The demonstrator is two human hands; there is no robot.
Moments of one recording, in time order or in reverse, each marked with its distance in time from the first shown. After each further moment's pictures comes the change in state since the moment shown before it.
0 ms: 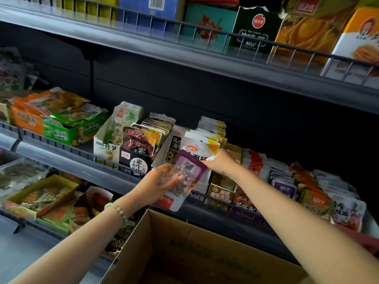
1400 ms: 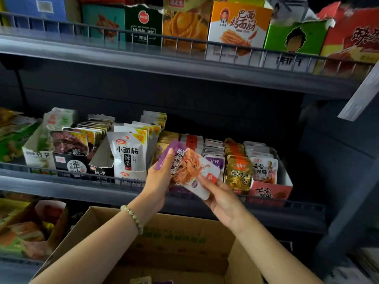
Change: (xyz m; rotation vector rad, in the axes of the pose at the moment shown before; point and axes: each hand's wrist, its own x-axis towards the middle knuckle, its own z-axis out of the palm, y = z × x) left_hand 0.002 0.117 0.168 -0.711 0.217 -0.264; right_hand -0.181 0.119 -0.055 1.294 0.088 0.204
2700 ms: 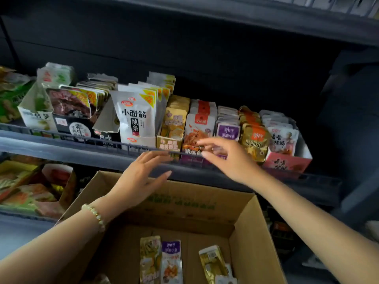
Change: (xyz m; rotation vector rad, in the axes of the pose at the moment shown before) left_hand -0.004 -0.042 -0.115 1.190 -0.330 0.625; right_hand 0.022 -0.011 -0.009 -1.298 -0.199 -0.481
